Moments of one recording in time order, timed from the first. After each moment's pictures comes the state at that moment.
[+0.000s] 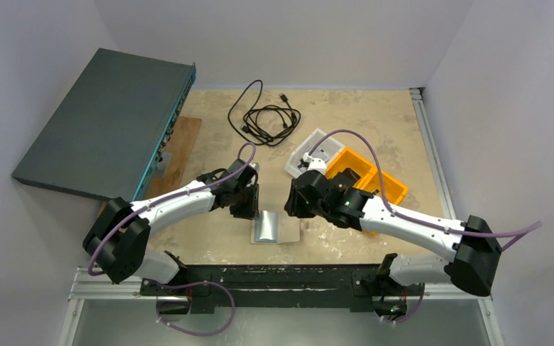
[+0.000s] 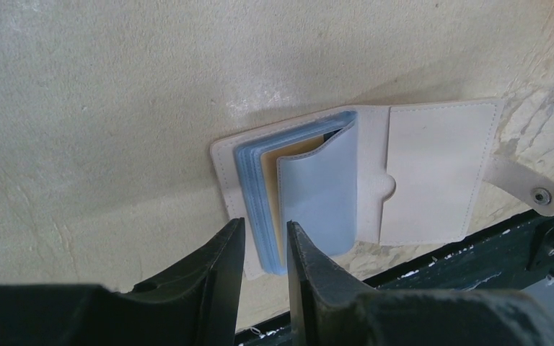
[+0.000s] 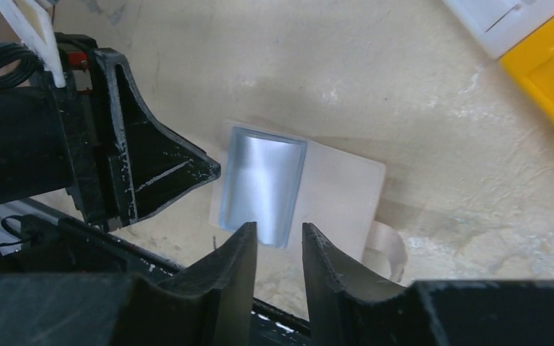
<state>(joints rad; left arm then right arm) -0.70 1.43 0.82 -0.51 0.11 -0.65 0.99 1.22 0.88 -0.46 0.26 0.88</state>
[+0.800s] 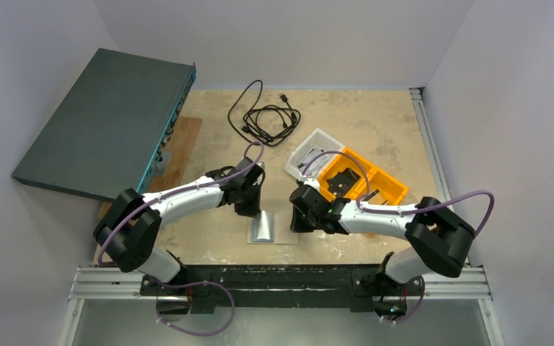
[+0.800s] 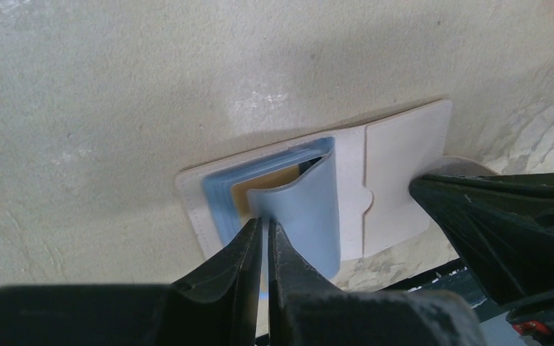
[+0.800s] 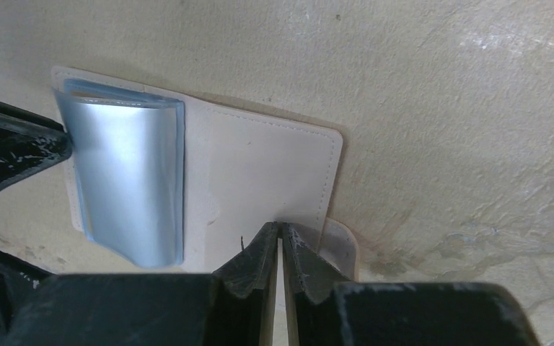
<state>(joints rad) -0.72 1.50 0.87 -0.51 0.07 -0.64 0.97 1.46 0.68 -0.21 0.13 0.88</state>
